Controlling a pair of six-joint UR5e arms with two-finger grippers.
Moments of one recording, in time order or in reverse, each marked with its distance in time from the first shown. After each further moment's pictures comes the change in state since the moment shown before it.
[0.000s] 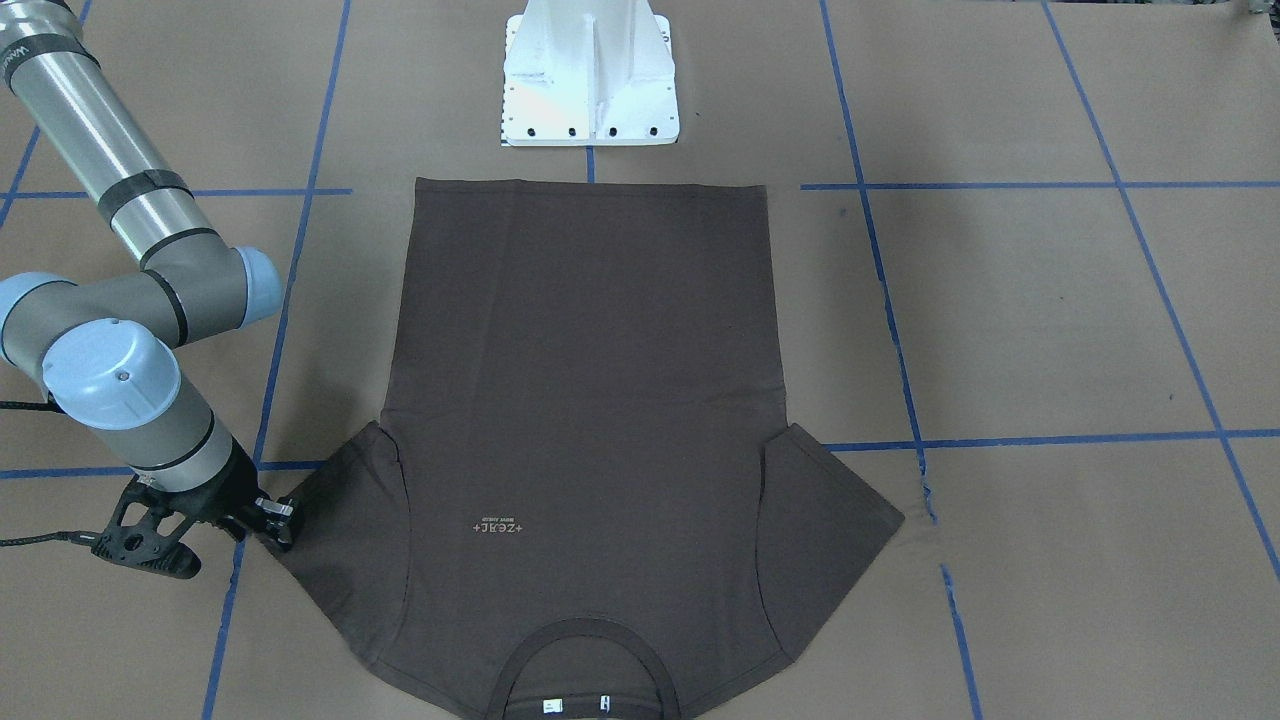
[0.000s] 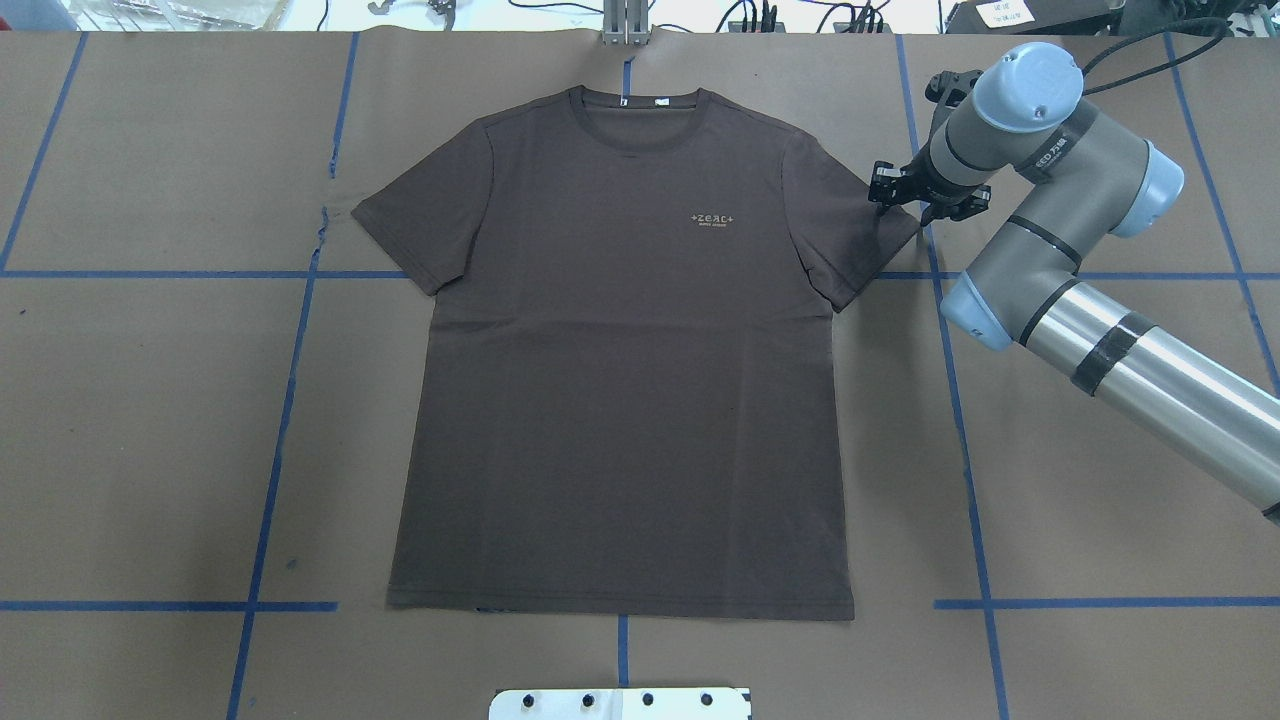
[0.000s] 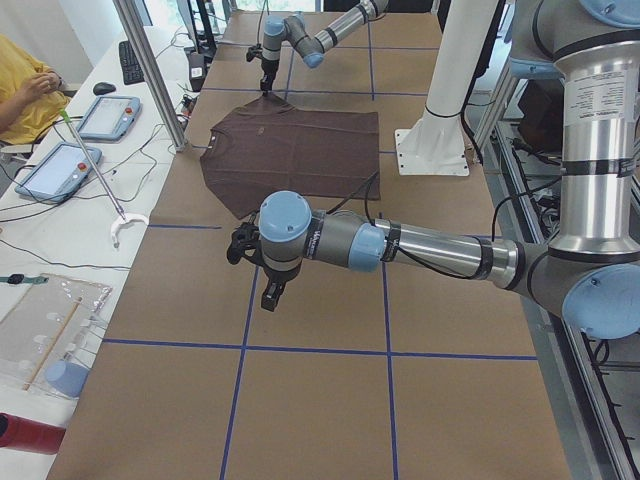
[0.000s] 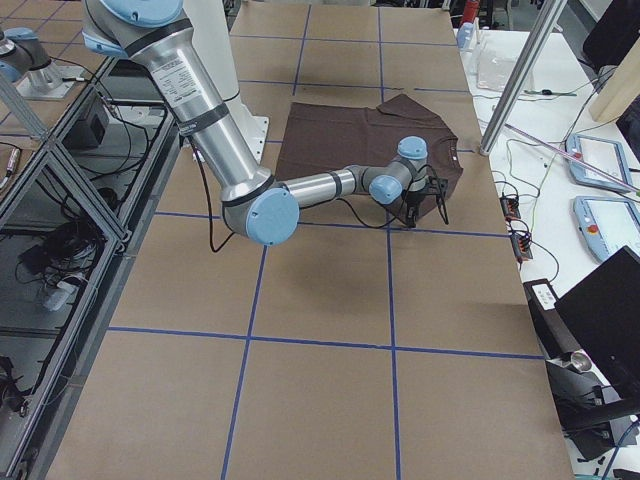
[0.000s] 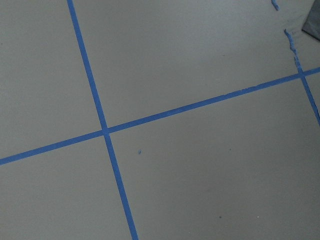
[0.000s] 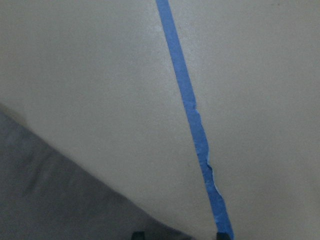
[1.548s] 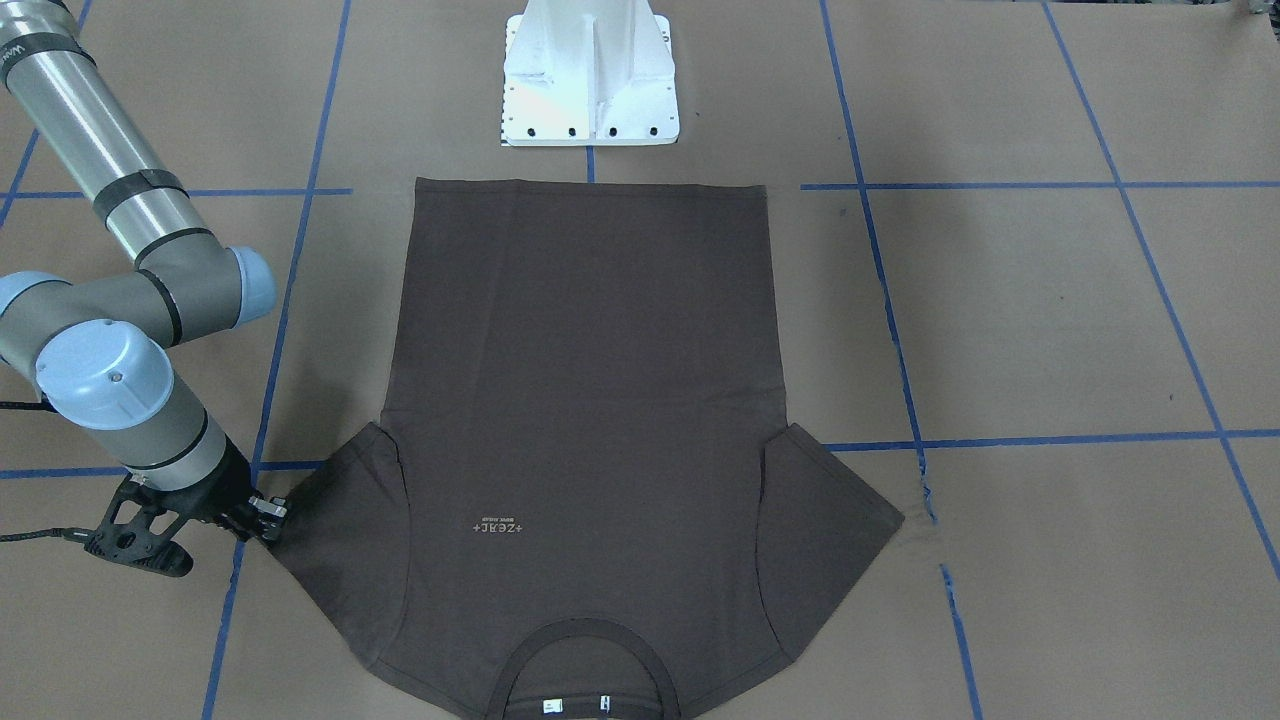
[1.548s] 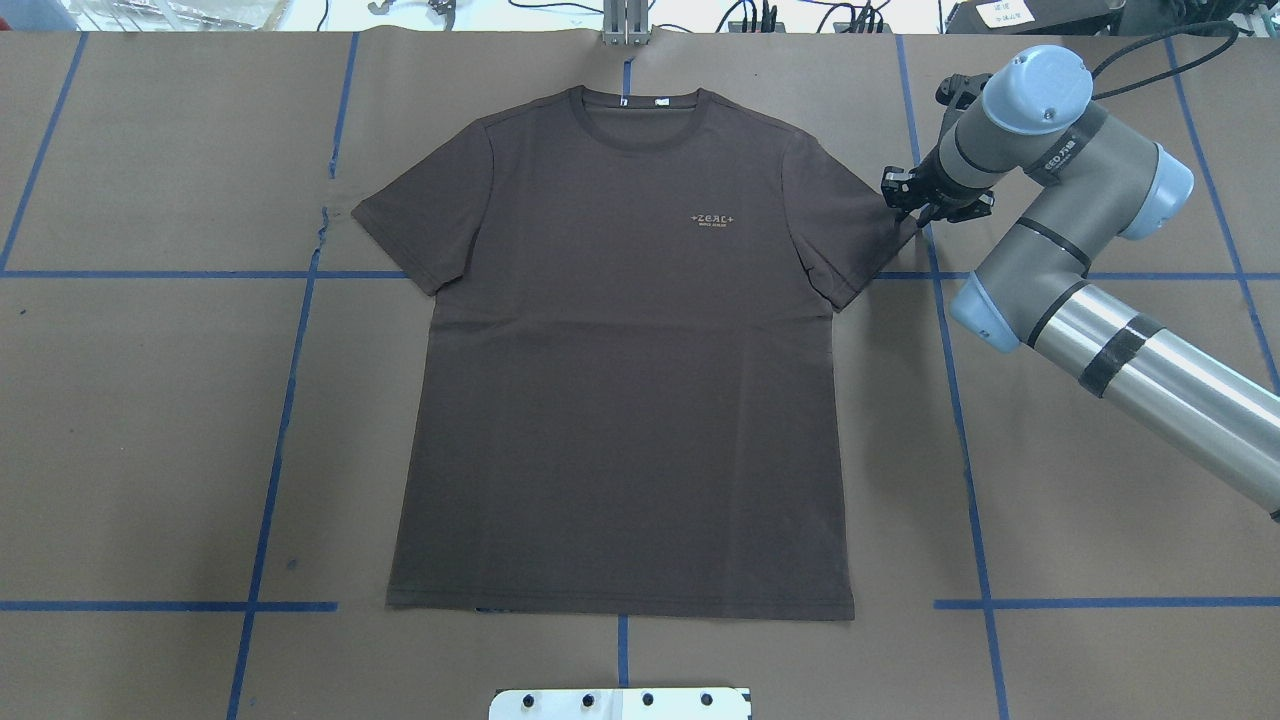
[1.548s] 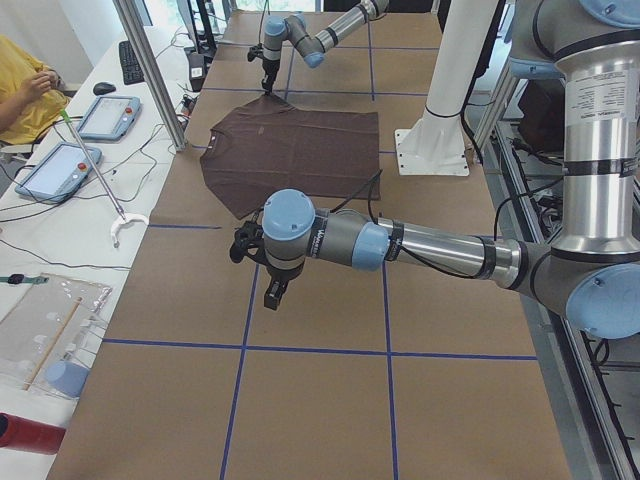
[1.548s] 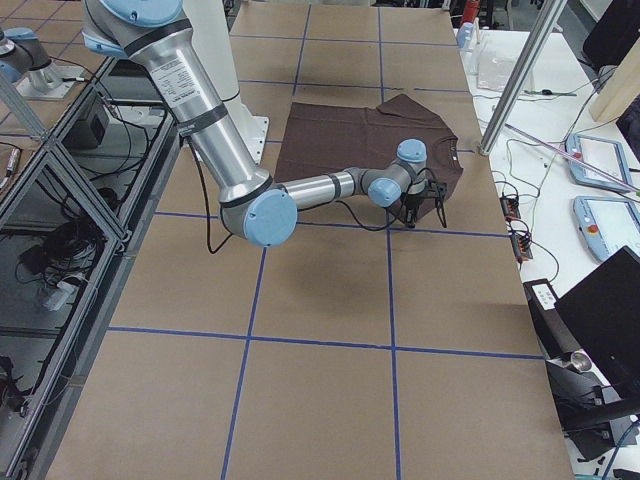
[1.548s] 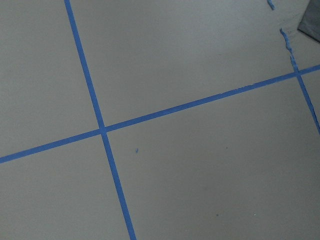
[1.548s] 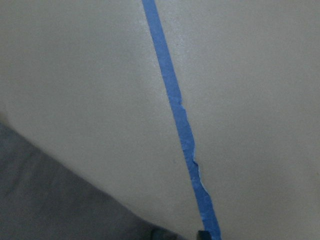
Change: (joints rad) left arm 0.000 0.012 -0.015 0.002 -0.002 0.000; right arm 0.001 -0.012 0.001 0.000 0.006 0.010
